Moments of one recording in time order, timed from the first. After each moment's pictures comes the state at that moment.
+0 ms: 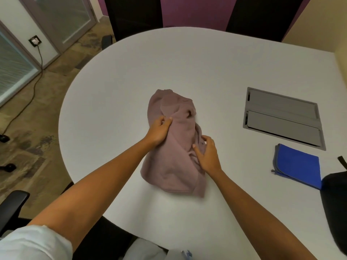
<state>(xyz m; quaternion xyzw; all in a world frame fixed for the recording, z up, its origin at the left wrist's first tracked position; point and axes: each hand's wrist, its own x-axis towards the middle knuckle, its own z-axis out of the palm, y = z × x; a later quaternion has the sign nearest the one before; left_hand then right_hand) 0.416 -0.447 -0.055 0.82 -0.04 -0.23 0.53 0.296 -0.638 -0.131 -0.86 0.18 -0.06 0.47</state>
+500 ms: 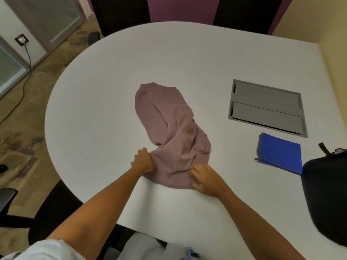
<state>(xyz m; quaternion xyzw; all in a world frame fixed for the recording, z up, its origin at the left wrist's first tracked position) 0.326 -0.442 -0.152 0.93 0.04 -0.33 0.15 0.181 -0.697 -0.175 -0.96 -0.23 -0.08 0.16</state>
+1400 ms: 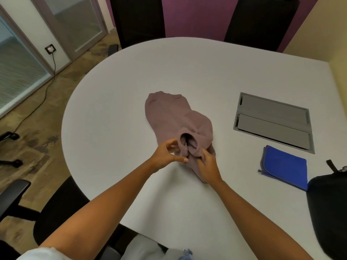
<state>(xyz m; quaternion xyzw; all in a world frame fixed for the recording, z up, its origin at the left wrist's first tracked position) 0.300 -0.485 -0.065 0.75 -0.10 -0.28 0.59 0.229 -0.678 -0.115 -0.84 0.08 -0.06 0.53</state>
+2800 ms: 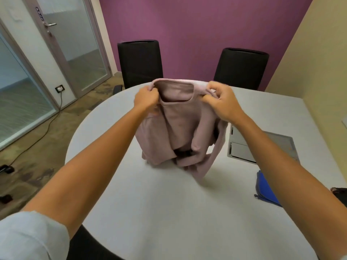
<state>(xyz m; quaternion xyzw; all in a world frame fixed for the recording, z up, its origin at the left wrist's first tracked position) 0.424 -0.484 0.174 0.85 0.03 0.00 0.52 0.328 -0.710 0.186 -0.87 -0.12 -0.21 0.42</state>
